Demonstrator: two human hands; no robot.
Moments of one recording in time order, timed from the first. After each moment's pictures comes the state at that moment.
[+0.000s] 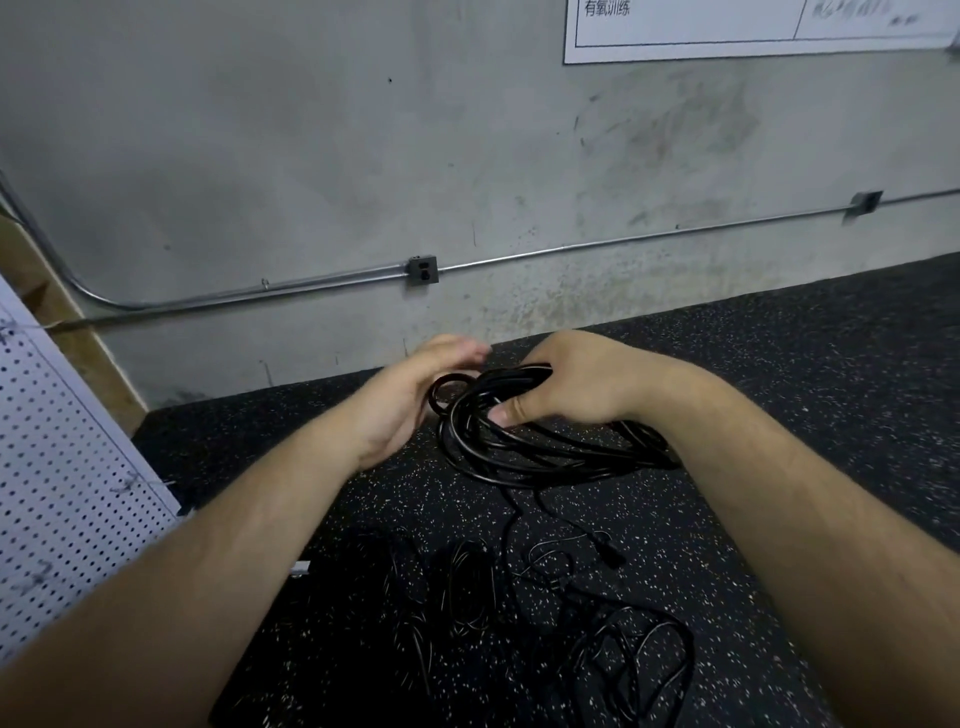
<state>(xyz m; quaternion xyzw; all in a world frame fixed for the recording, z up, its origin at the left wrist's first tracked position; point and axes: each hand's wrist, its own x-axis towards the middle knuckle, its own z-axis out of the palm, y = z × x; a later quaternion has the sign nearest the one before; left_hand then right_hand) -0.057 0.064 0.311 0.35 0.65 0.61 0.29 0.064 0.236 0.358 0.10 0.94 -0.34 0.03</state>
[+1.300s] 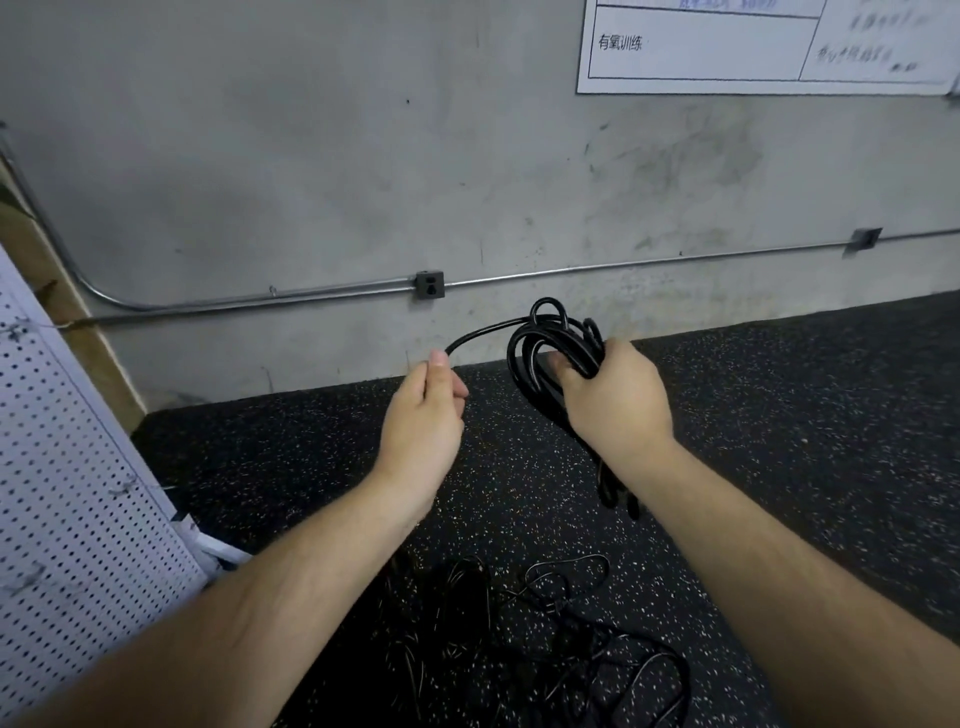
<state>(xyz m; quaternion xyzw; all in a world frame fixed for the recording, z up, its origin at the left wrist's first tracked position) -0.023 0.080 0.293 0.17 0.73 0.66 0.05 0.050 0.241 0.316 0.32 0.85 -0.30 -0.30</state>
